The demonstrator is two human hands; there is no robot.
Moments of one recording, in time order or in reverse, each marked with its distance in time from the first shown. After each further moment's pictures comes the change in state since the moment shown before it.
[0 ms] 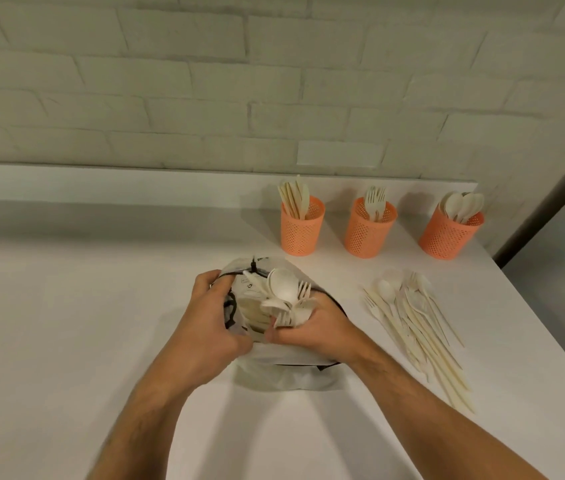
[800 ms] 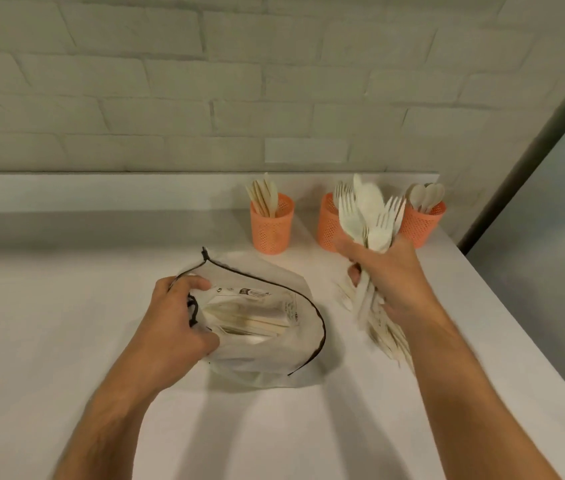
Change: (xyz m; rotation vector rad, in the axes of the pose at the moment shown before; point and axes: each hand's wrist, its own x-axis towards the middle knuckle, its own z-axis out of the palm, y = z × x) left_hand 0.004 0.001 0.000 0.141 0.076 -0.094; right_hand -0.029 -0.041 -0.095 0.298 0.589 -0.008
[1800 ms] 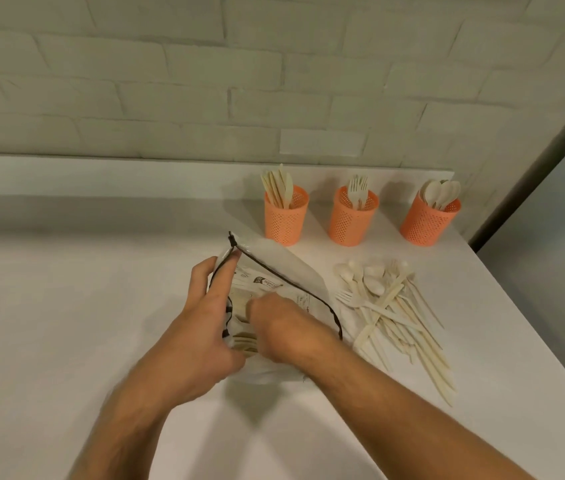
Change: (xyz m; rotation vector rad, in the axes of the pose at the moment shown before) left_hand -0.024 0.012 -0.005 0.029 -0.279 0.070; right_hand -0.043 0.038 0.132 -1.468 -0.825 0.021
